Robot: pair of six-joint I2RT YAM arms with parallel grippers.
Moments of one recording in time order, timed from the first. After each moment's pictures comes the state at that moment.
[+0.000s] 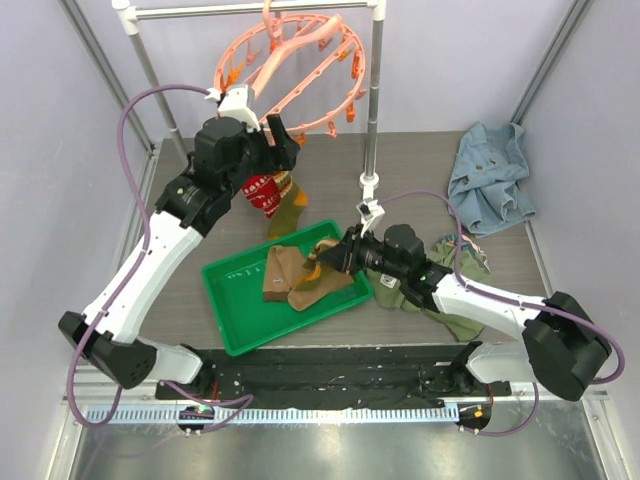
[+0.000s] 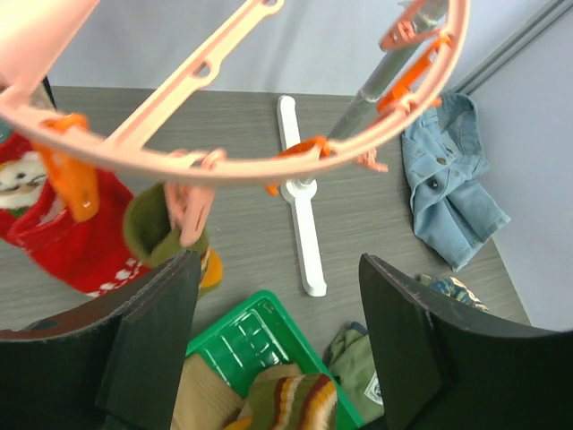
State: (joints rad) left arm -0.54 1.40 1.63 -0.46 -0.17 -0.42; right arm 0.74 1.26 0.66 0.45 -0.28 0.59
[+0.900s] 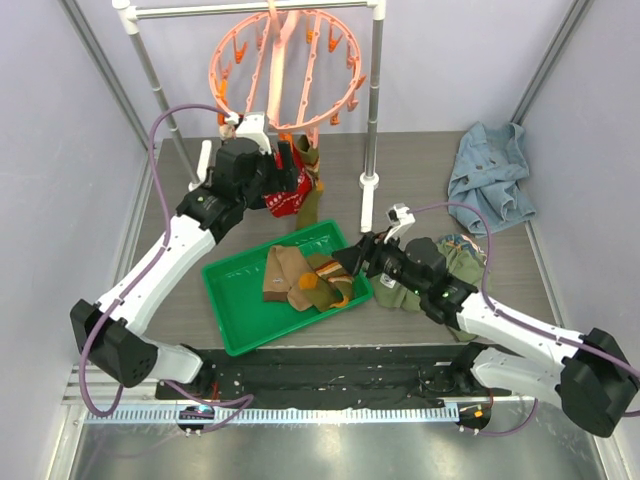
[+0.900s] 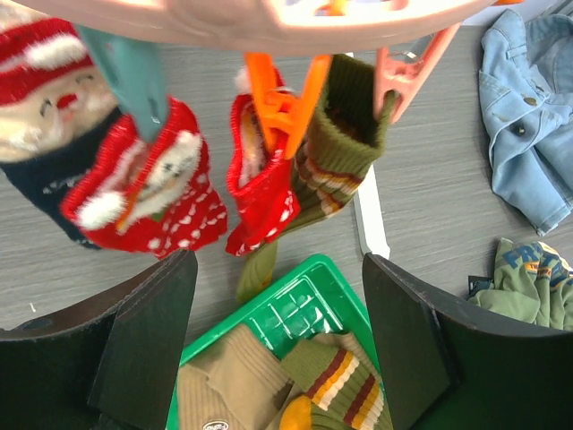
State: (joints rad) left arm -0.53 1.38 1.39 -0.37 -0.19 -0.34; right arm 0.74 1.01 0.51 0.34 -0.08 0.62
